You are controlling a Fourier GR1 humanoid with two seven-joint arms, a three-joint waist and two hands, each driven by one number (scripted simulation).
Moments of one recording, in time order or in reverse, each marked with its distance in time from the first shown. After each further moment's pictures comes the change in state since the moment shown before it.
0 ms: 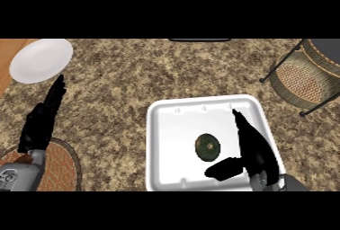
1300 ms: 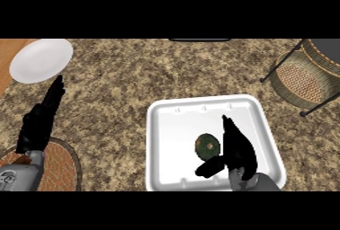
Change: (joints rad) left arm 0.011 -0.031 0.047 -0.012 -0.029 -0.045 0.001; right arm 0.063 0.240 -0.090 0.169 0.219 0.128 -0.048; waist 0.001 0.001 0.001
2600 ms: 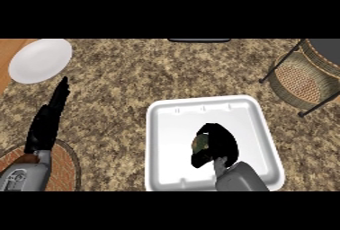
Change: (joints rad) left arm -0.006 -0.078 0.045 0.032 -0.080 -0.029 -0.027; right arm -0.073 0.113 -0.052 0.252 0.017 0.055 -0.147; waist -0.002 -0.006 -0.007
